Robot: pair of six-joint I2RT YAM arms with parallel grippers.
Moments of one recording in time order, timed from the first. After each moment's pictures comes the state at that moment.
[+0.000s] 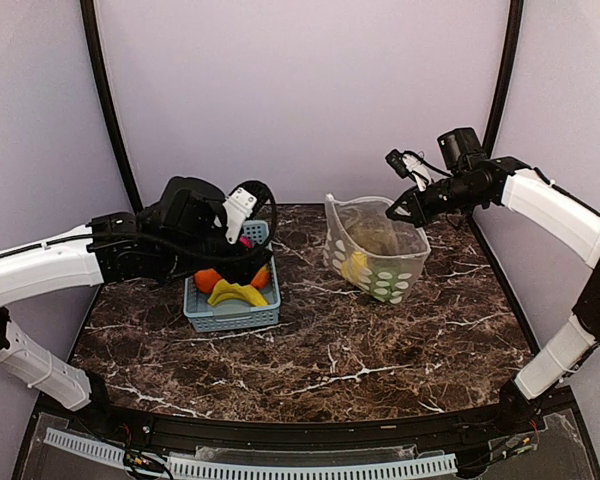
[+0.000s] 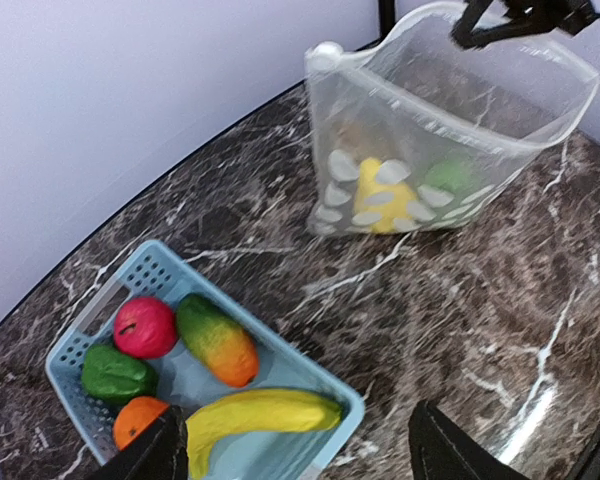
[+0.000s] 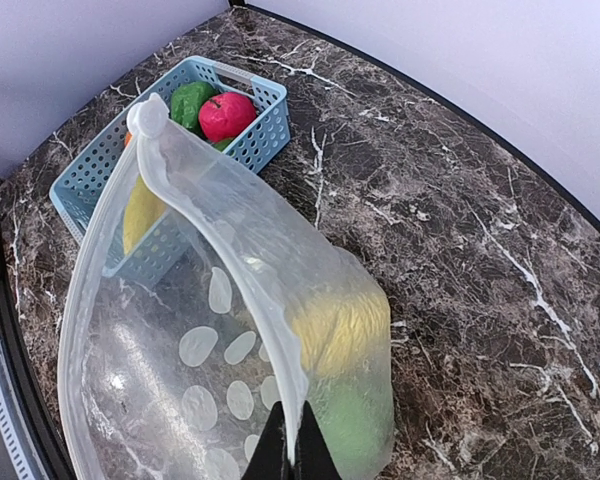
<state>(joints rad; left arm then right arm) -1.00 1.33 1.21 -0.46 -0.37 -0.05 0.38 1.53 1.46 -0.71 -0.49 -0.23</state>
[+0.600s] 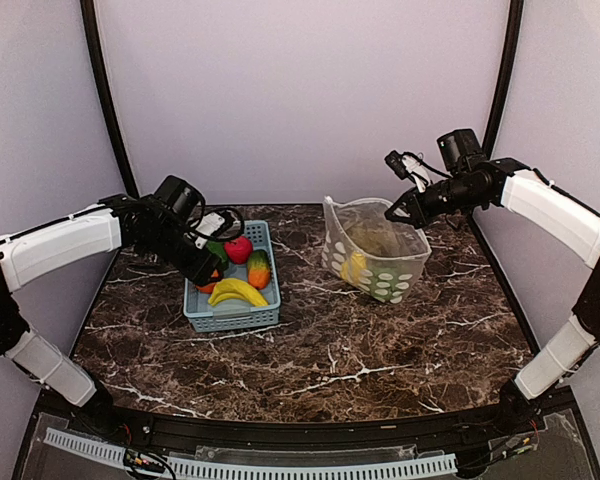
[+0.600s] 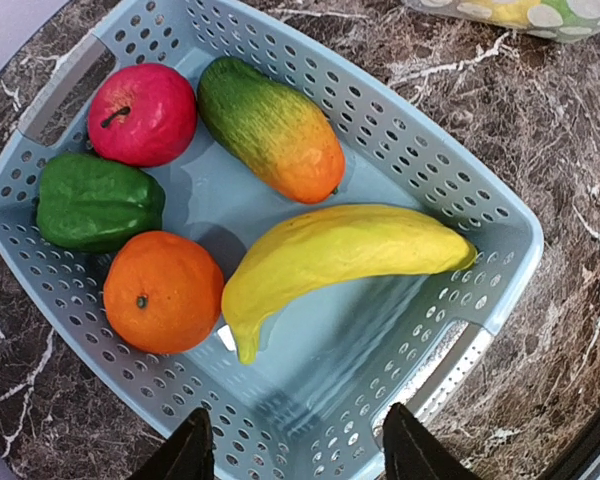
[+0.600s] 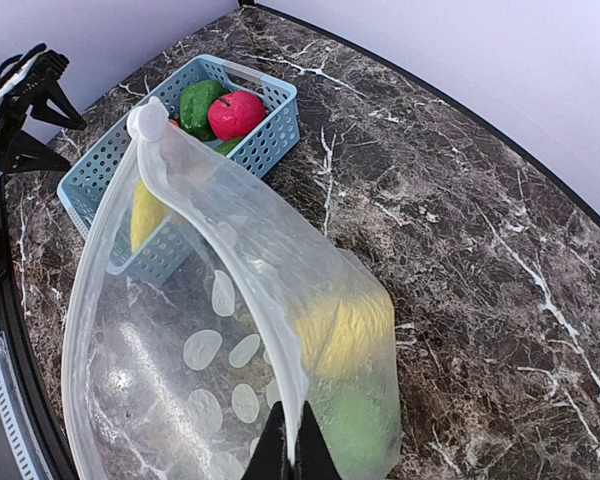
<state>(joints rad) -0.58 1.45 1.21 -0.77 0.02 0.11 0.38 1.53 1.45 -0.70 -0.52 -0.24</state>
